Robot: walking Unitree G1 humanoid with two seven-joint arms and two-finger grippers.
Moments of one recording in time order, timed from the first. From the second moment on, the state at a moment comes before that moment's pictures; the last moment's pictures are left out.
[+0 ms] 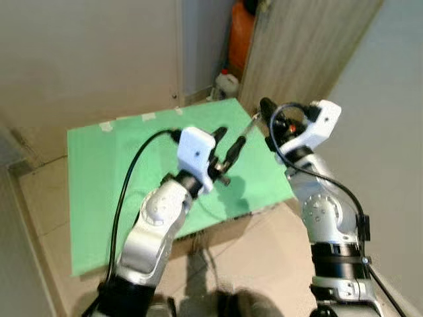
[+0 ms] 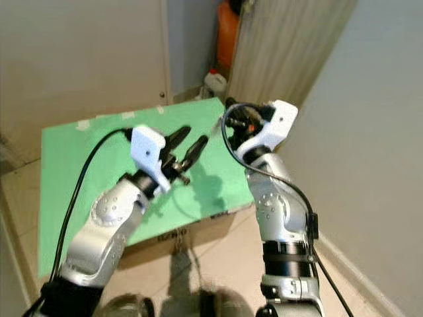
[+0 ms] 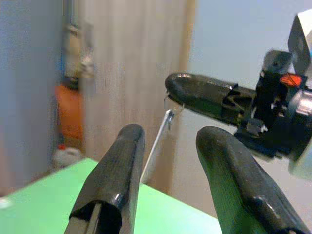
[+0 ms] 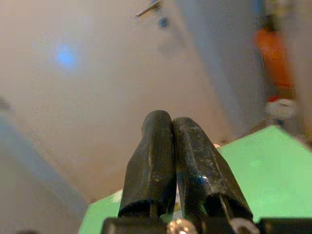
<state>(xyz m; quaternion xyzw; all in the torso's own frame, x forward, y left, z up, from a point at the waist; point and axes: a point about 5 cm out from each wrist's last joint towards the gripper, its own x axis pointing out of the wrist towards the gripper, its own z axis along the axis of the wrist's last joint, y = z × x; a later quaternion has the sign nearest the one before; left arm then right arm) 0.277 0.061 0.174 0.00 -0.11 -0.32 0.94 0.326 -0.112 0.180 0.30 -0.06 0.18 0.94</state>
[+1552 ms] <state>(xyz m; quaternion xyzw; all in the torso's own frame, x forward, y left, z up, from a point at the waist) 0.308 0.067 0.244 0.08 -0.20 -0.41 0.89 0.323 -0.119 0.238 0.42 -0.17 0.28 0.85</state>
